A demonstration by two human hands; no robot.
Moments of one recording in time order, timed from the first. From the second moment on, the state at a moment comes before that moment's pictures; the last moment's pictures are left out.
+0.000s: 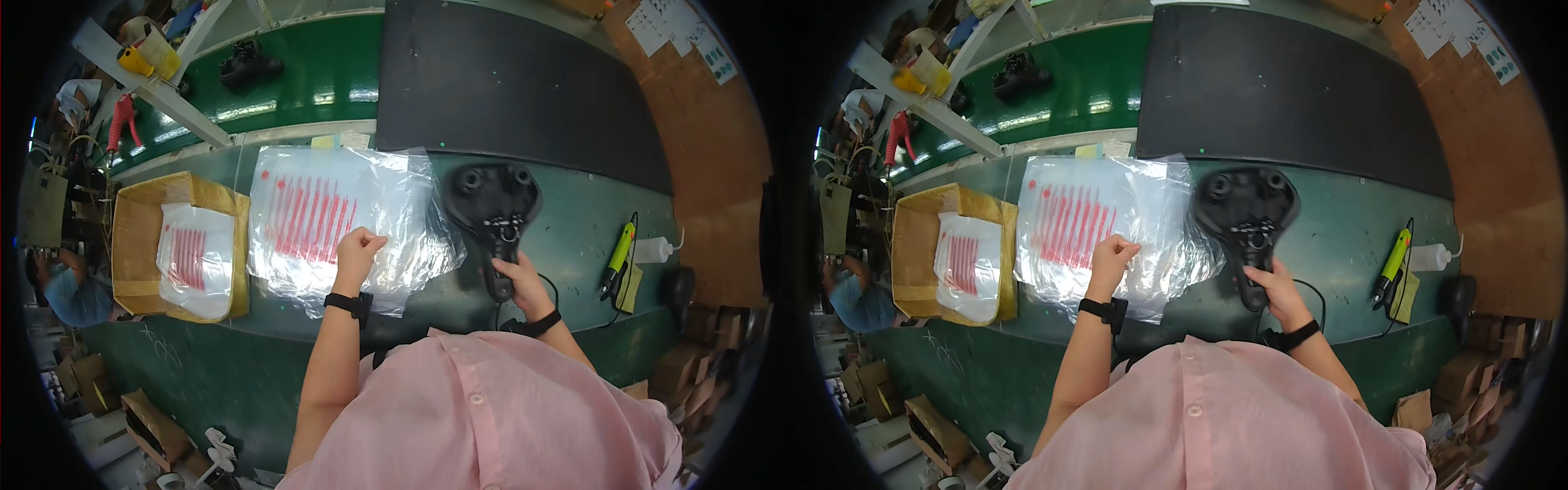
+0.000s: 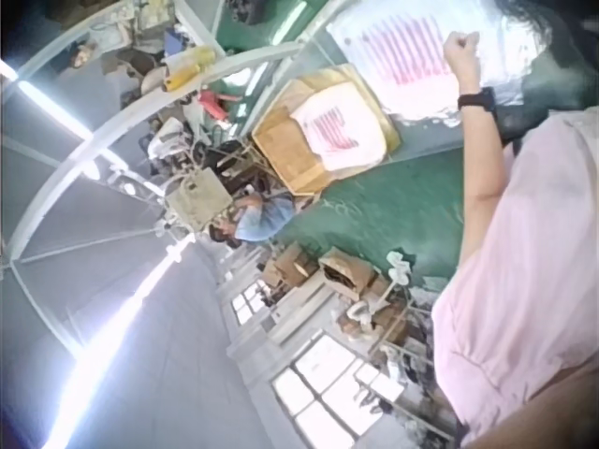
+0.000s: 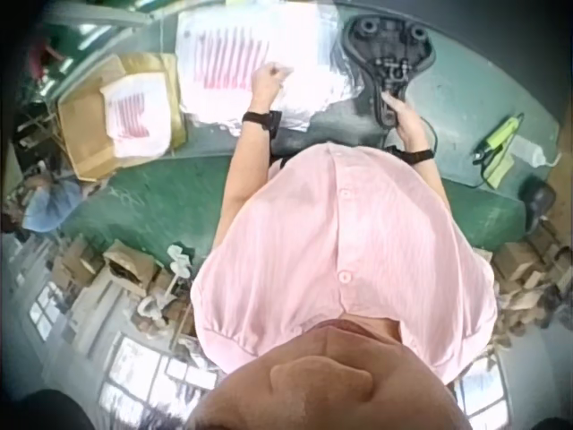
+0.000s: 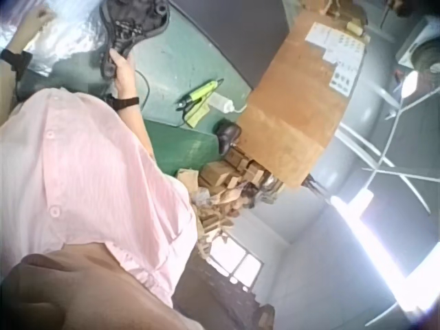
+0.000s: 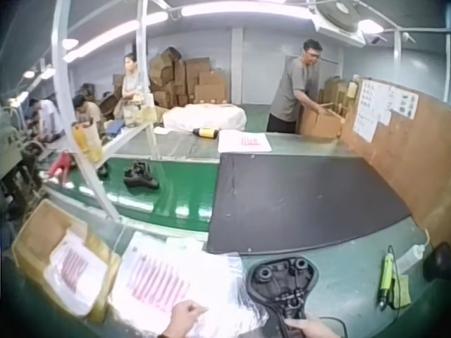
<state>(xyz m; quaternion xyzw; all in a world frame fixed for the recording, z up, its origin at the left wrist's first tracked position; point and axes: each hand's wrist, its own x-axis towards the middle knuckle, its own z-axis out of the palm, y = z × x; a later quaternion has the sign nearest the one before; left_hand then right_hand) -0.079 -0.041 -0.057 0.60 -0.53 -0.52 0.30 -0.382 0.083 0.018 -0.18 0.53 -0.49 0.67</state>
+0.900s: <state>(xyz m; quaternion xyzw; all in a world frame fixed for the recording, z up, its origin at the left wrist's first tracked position) -0.049 -0.025 -0.033 0.55 -0.32 -0.62 0.45 -0.282 0.012 0.045 -0.65 0.53 -0.40 0.38</state>
